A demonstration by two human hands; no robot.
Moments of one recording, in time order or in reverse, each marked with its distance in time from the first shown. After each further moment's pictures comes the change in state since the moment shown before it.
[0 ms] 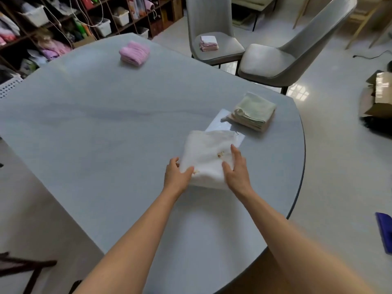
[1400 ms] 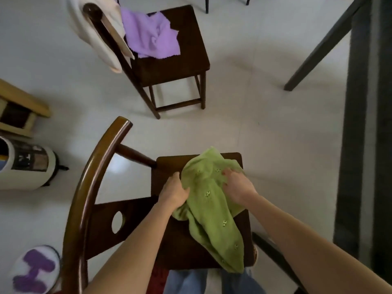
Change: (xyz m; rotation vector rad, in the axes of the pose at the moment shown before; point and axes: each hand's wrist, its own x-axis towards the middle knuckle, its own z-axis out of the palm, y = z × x) left_hand -0.305 -0.527 -0.253 -0.184 0.353 -0.910; right_hand -0.368 0.041 0.490 -1.188 -1.336 -0.742
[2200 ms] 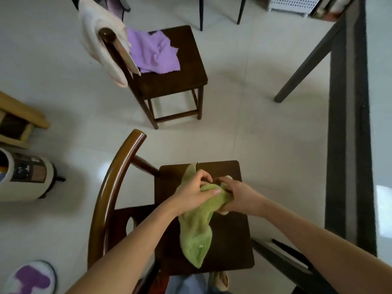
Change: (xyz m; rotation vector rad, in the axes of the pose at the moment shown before) left_hand -0.028 0.022 -0.041 -0.395 -0.310 0.403; right_hand -0.030 -0.025 -0.029 0.291 -0.239 -0.187
